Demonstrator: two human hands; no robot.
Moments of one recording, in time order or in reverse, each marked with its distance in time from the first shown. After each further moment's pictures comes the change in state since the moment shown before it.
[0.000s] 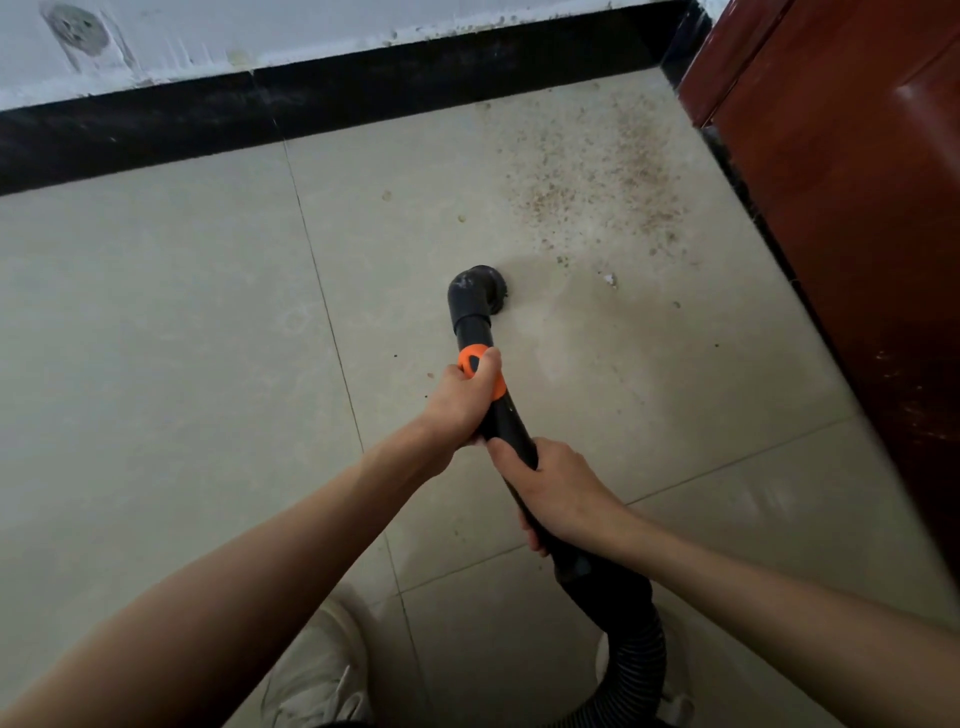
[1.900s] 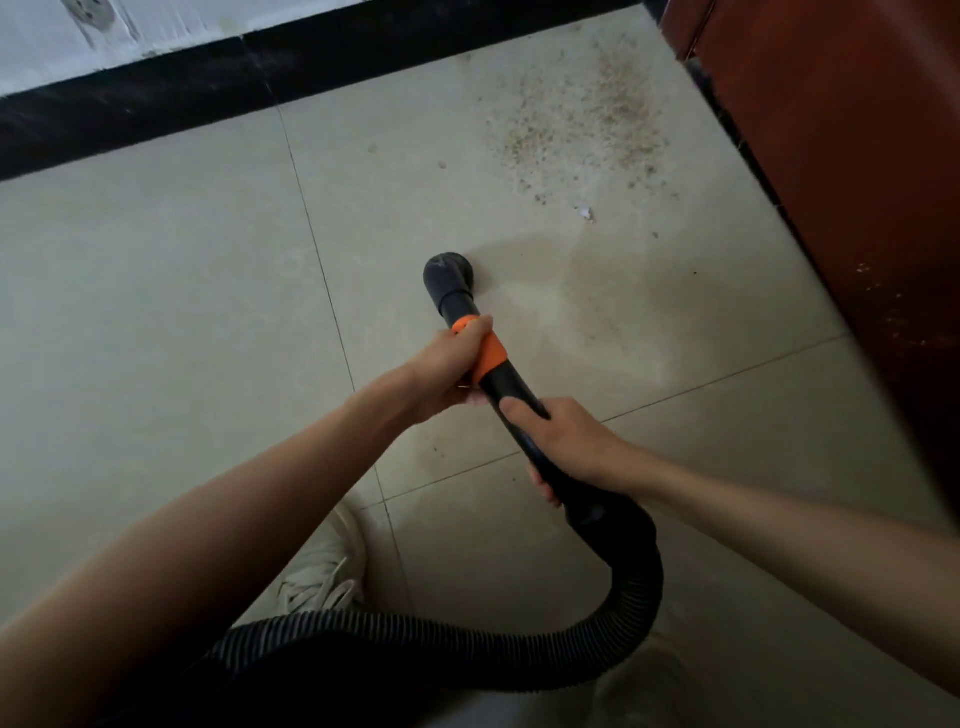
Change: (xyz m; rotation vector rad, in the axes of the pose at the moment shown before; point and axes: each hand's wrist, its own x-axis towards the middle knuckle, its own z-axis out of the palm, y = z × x) left_hand -0.037 -0.026 0.032 -0.049 -0.046 -0.047; right_hand -0.037 0.055 -0.020 0.139 -0.127 -0.015
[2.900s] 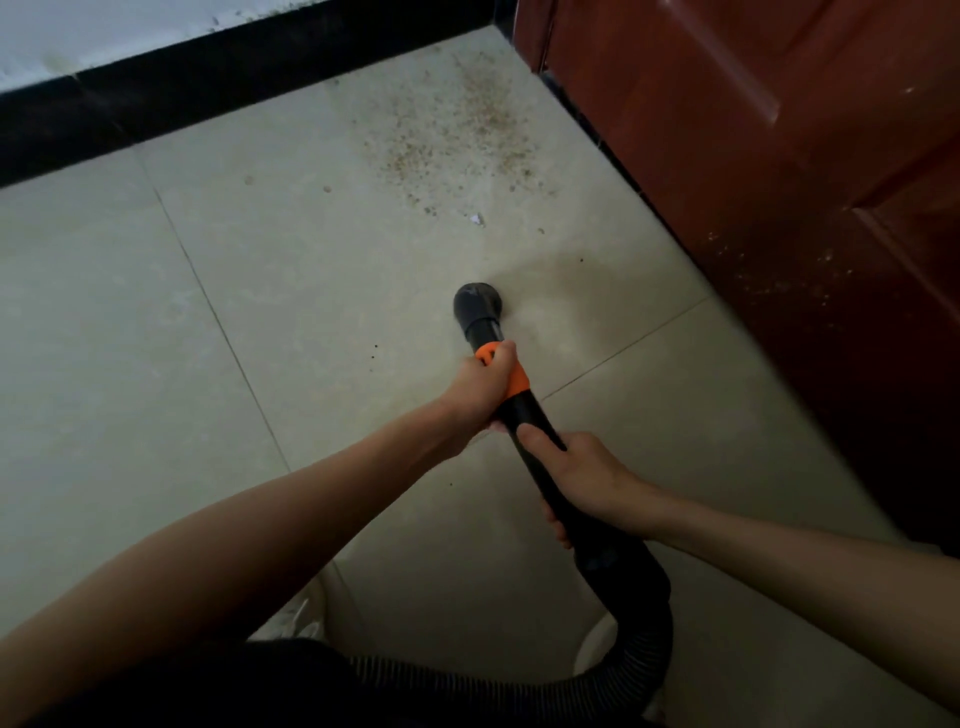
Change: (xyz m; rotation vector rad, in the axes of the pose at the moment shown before) left_hand -0.017 -0.014 0.093 0.170 -0.160 0.081; right_hand -0.064 0.046 -0.018 0.221 0.263 0.127
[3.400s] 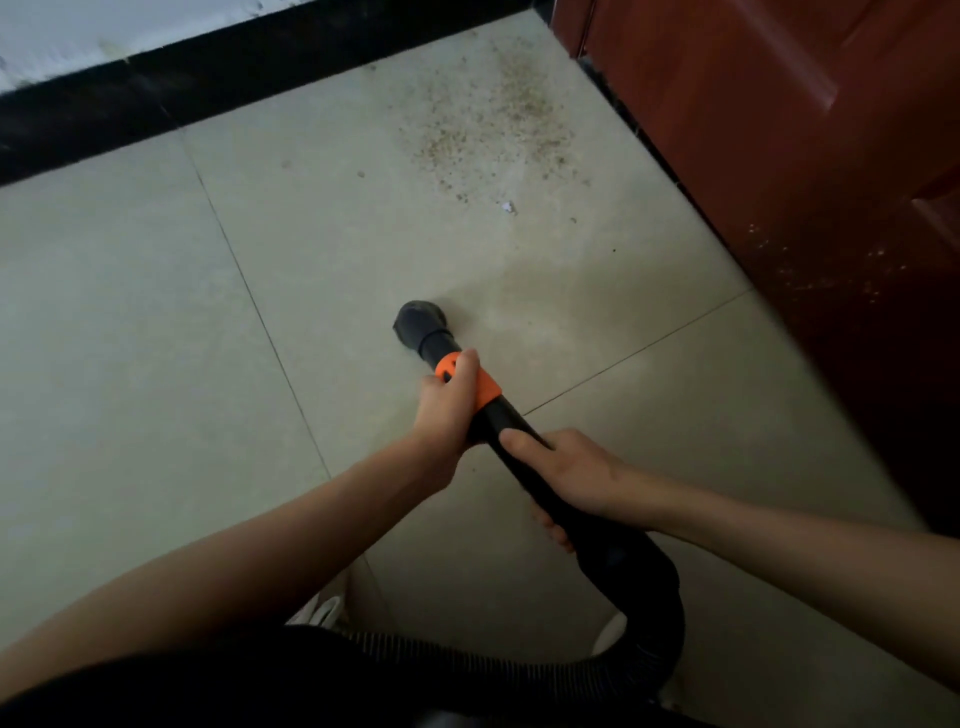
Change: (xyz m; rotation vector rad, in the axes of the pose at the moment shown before) left_hand -0.028 -0.029 -0.033 -0.353 0.219 -0.073; right_hand -0.003 -0.014 0.018 -0.094 -0.228 0.032
